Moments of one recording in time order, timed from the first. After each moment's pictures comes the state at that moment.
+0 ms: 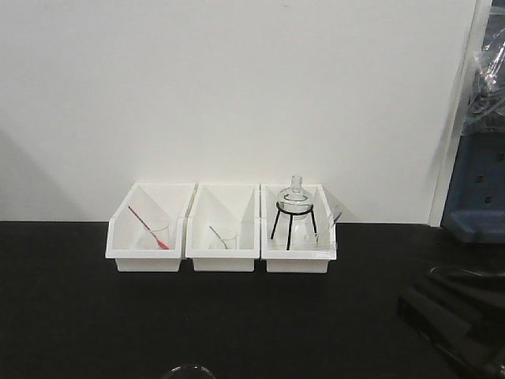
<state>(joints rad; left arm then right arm) -0.07 -0.01 0.03 -0.02 0.01 0.05 0.60 0.71 -0.59 -0.04 0.00 -0.13</state>
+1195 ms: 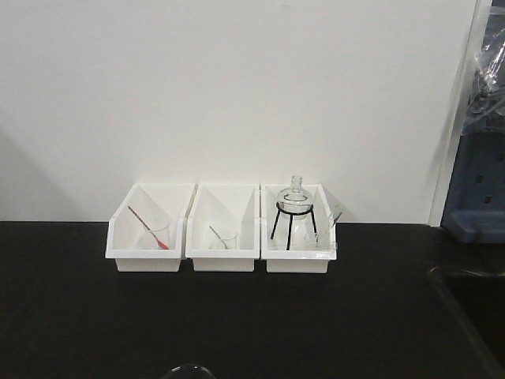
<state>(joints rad) -0.07 -0.01 0.03 -0.02 0.01 0.05 0.08 0.04 0.03 -0.08 -0.09 0.13</state>
